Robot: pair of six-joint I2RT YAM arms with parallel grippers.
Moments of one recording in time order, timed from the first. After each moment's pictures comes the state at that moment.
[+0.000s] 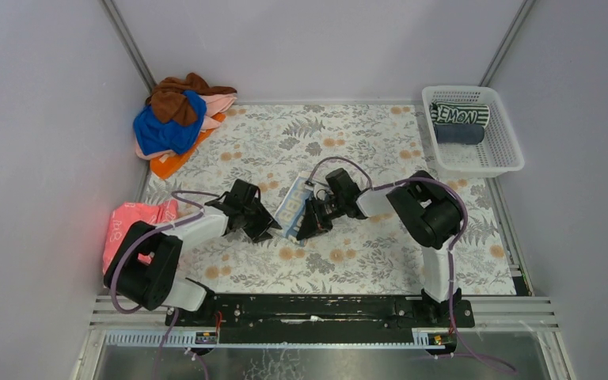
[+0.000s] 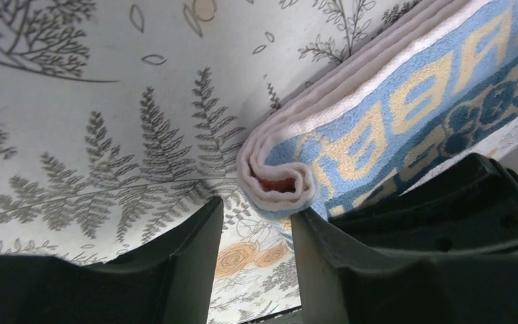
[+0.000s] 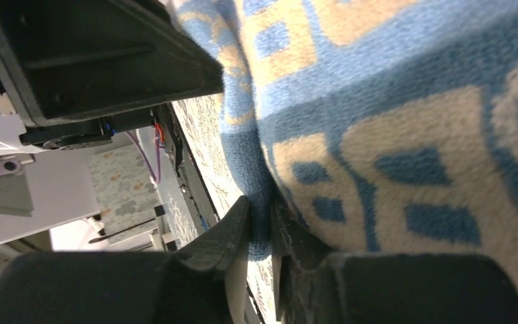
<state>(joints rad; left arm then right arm) -0.41 1.42 0.60 -0.27 0.18 -1.14 0.66 2.04 0.97 0.20 -0.92 0.66</state>
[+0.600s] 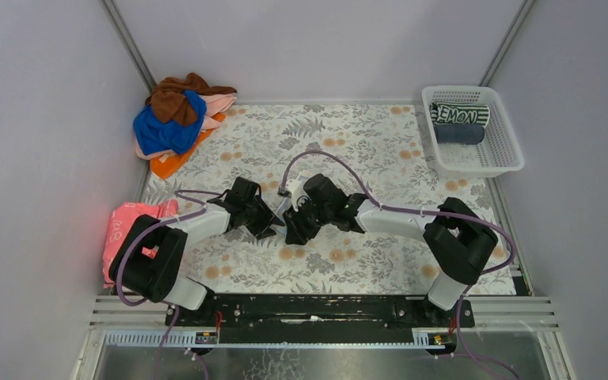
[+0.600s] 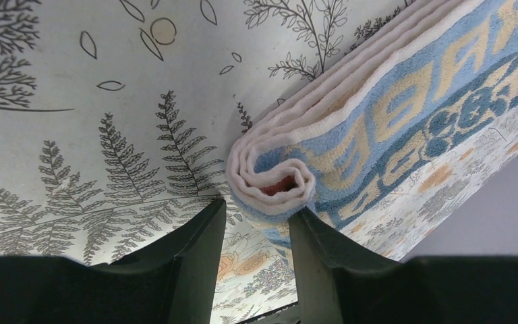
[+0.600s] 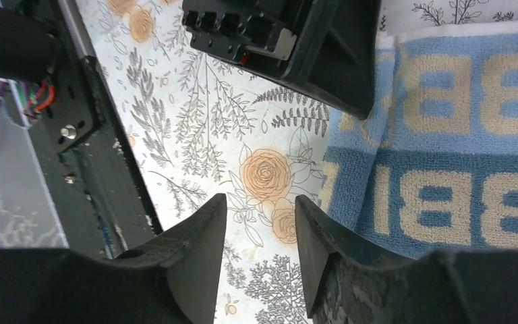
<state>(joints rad) -0.40 1.49 0.62 -0.21 0.22 -1.17 0.90 1.70 1.01 -0.08 -0.44 0.18</state>
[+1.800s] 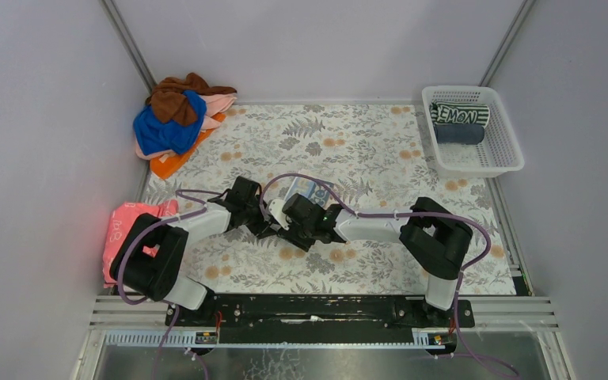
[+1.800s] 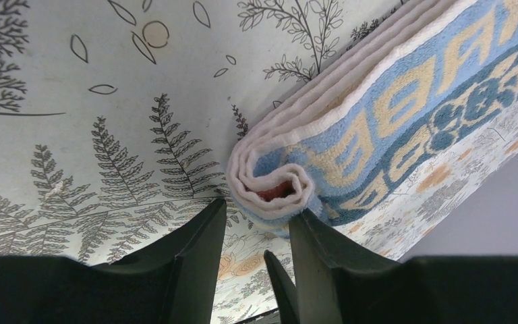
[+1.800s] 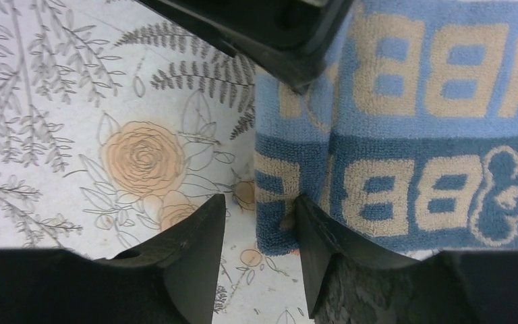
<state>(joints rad) -0.40 1.50 0.63 -0.20 0.23 -1.17 1.05 1.83 1.09 -0.23 0.01 -0.16</state>
